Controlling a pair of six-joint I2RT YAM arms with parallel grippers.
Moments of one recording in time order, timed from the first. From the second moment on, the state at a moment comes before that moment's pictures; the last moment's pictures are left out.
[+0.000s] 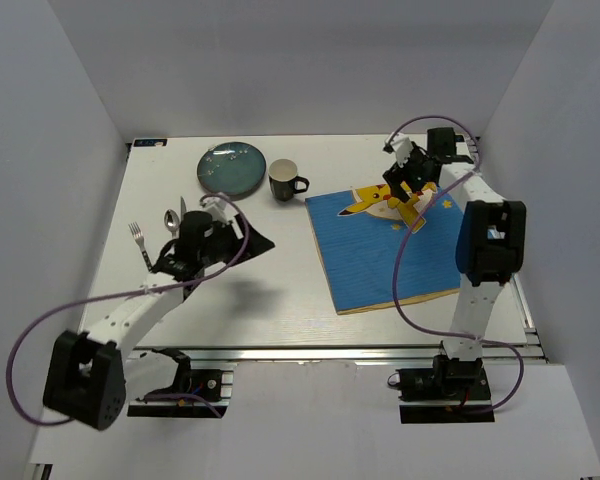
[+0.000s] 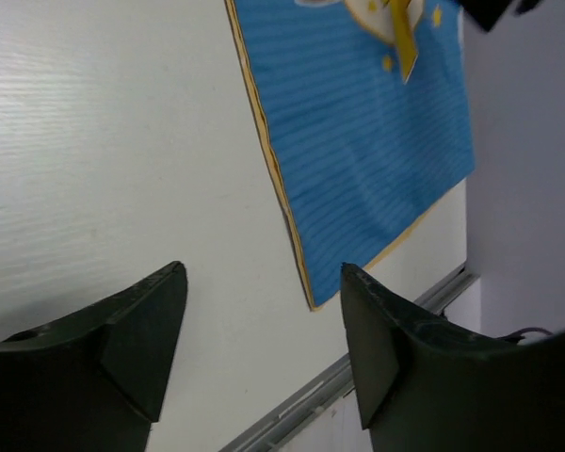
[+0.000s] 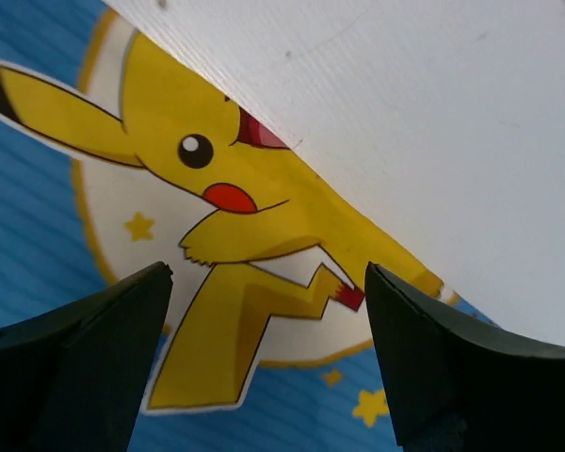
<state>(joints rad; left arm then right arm) -0.32 1.11 0.62 -0.01 0.36 -0.73 0.05 2.08 1.66 -0.45 -0.41 -0.80</state>
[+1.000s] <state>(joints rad) -0.87 2.02 1.37 -0.37 -0.07 -0.89 -0.05 1.13 0.85 -0.32 -0.63 -0.38</state>
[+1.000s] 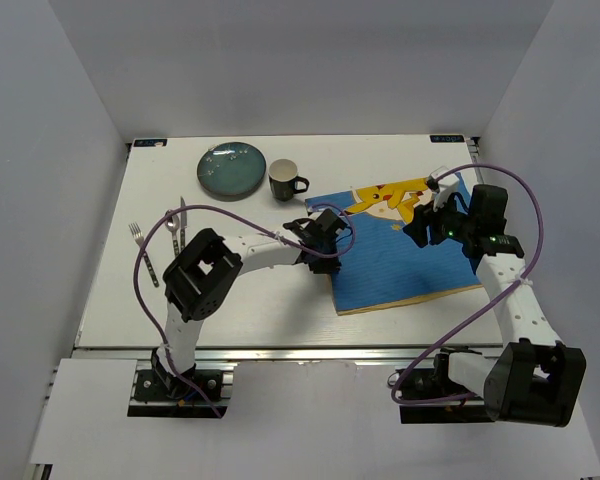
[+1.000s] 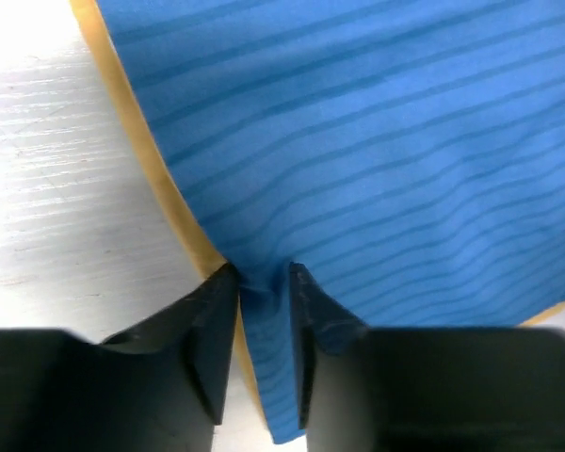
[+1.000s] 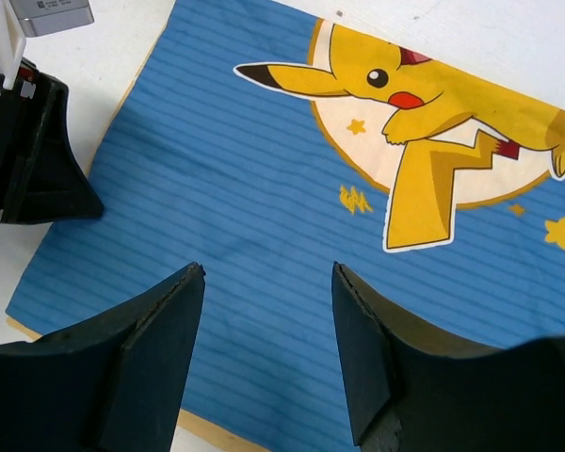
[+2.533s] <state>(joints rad) -0.53 1.61 0.87 -0.44 -0.18 -0.72 -0.05 1.18 0.83 -0.34 -0.64 -0.38</state>
